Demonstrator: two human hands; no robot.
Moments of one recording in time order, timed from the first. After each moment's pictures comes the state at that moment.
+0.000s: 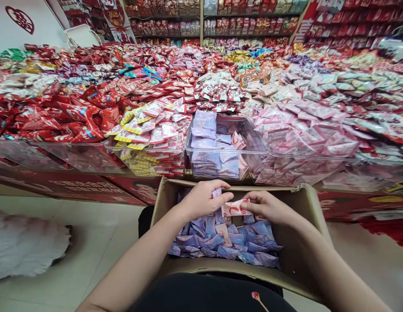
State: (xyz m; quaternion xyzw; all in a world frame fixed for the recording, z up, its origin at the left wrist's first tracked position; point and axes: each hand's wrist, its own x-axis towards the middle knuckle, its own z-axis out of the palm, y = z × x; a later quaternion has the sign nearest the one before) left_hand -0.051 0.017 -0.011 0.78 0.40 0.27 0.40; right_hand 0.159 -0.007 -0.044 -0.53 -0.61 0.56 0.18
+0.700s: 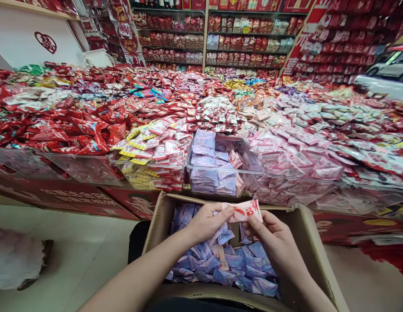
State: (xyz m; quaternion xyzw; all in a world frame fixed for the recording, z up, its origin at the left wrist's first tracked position) left_hand -0.033 0.004 -0.019 0.61 0.33 0.33 0.64; right_hand 0.123 -0.048 -0.018 -0.54 -0.42 0.54 0.50
